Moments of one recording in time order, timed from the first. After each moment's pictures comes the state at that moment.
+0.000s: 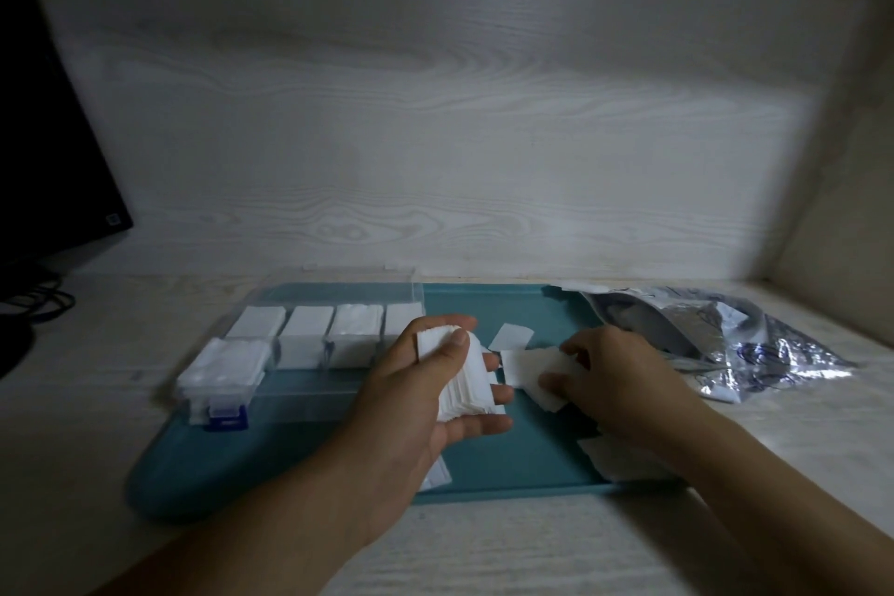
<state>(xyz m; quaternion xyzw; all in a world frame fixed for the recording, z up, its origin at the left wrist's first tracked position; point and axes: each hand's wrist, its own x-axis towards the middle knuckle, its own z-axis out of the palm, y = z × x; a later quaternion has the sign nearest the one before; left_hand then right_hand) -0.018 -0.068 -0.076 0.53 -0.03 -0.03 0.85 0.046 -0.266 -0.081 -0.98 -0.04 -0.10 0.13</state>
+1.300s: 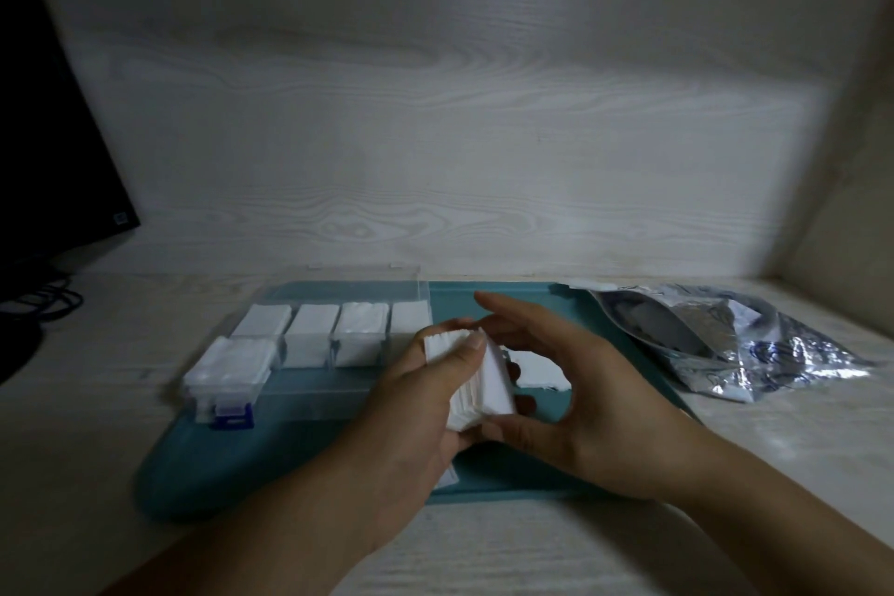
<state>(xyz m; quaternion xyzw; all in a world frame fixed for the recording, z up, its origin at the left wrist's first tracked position) -0.016 -0.072 -0.078 0.49 -0.03 -0.06 0.87 0.005 -0.238 -0.068 -0.84 -0.37 -0.09 0.39</state>
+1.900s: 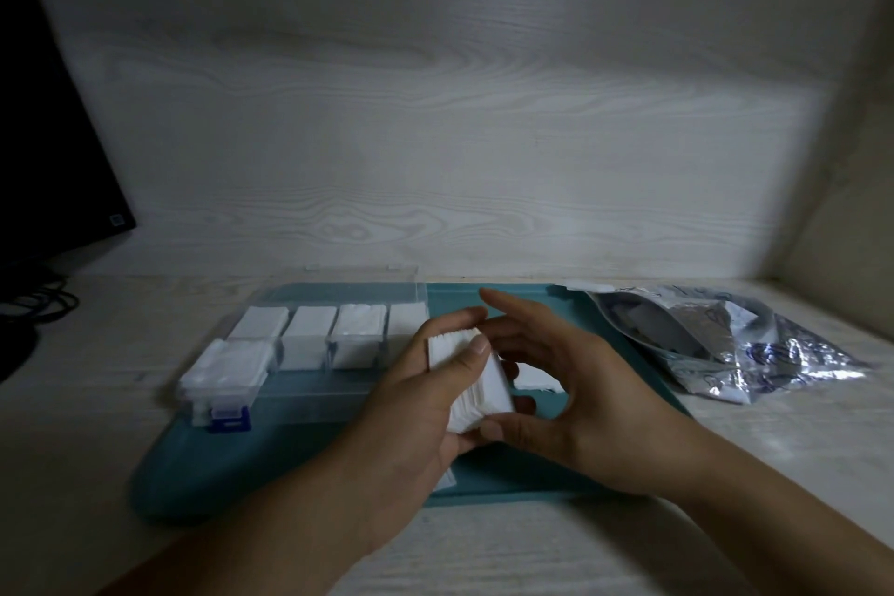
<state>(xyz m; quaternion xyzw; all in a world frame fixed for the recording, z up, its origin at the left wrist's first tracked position) -0.015 -0.069 -0.081 0.52 -0.07 -0.06 0.85 0.012 -0.238 -0.073 -0.83 -0.35 -0.07 0.42</state>
